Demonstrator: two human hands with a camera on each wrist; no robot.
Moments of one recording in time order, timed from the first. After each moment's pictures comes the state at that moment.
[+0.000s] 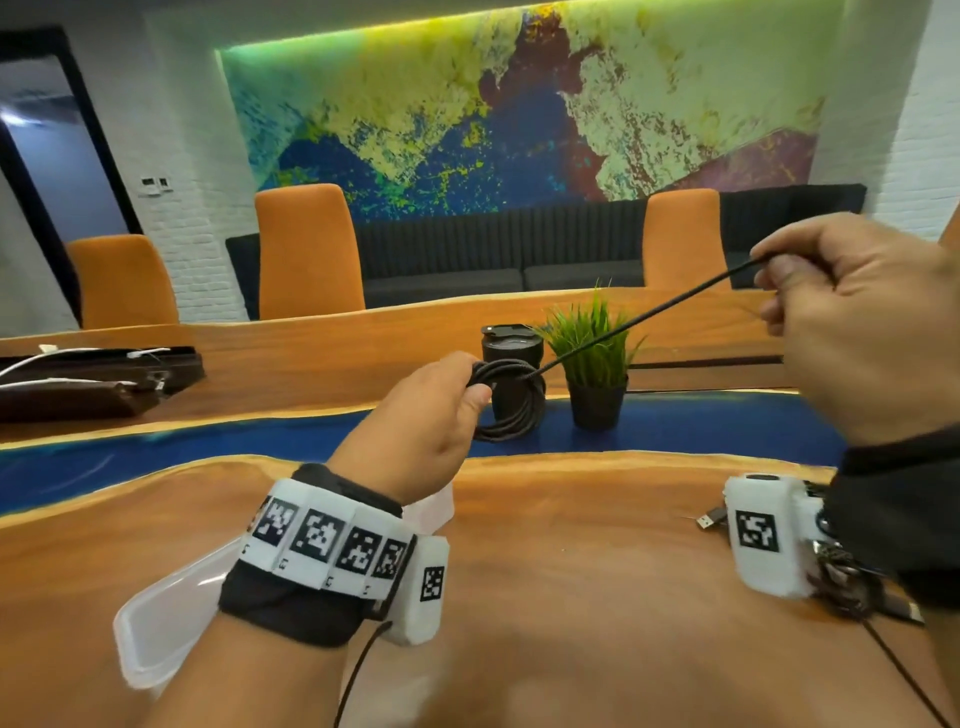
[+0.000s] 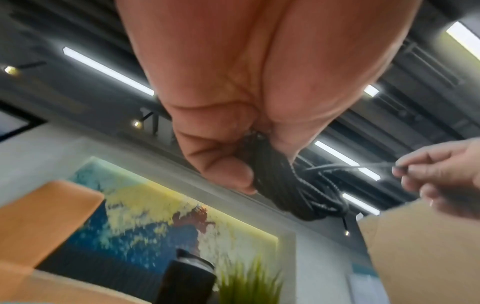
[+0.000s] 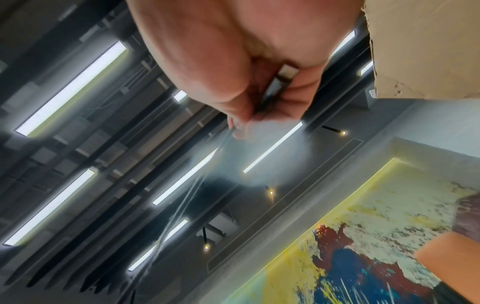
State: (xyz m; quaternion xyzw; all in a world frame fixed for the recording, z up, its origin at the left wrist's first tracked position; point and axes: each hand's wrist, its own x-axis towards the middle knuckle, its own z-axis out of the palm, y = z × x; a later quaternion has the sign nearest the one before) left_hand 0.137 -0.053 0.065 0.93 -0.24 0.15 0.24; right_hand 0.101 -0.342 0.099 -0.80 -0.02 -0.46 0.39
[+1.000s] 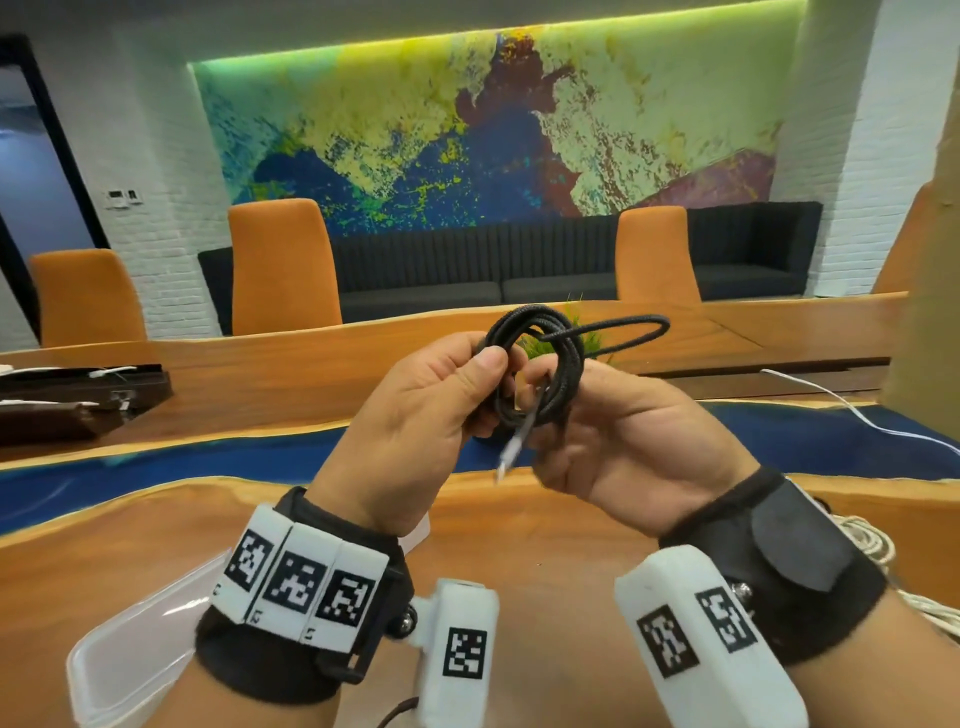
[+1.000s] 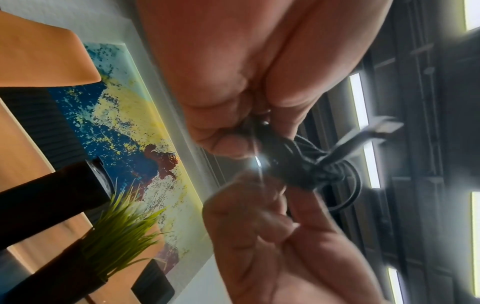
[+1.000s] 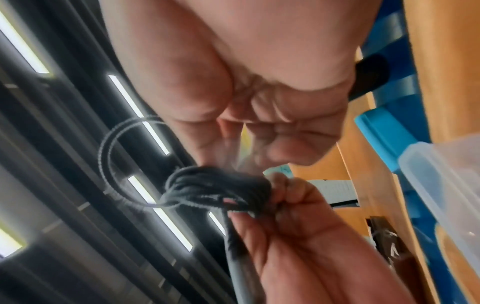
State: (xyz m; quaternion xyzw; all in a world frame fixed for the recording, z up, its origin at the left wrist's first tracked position) left_hand 0.117 -0.081 0.076 0.66 -0.32 0.02 0.68; right_hand 0.098 -0.260 0.065 -0.45 -0.19 0.13 0.86
